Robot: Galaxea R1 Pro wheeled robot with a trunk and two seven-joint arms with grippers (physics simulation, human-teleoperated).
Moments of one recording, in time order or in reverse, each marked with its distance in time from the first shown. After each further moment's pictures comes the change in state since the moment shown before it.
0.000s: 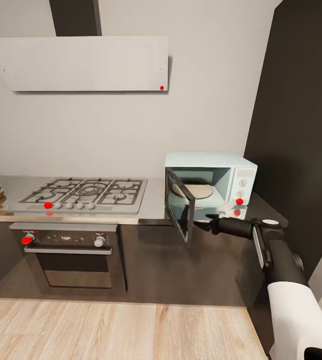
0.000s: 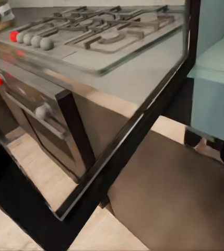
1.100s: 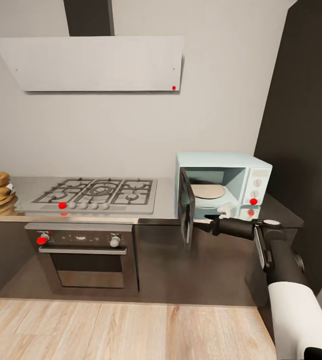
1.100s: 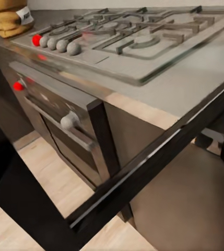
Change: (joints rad) left arm 0.000 -0.003 0.000 -0.001 0.000 0.000 0.000; right arm 0.000 0.000 -0.013 0.001 0.002 -0.001 0.054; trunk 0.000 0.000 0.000
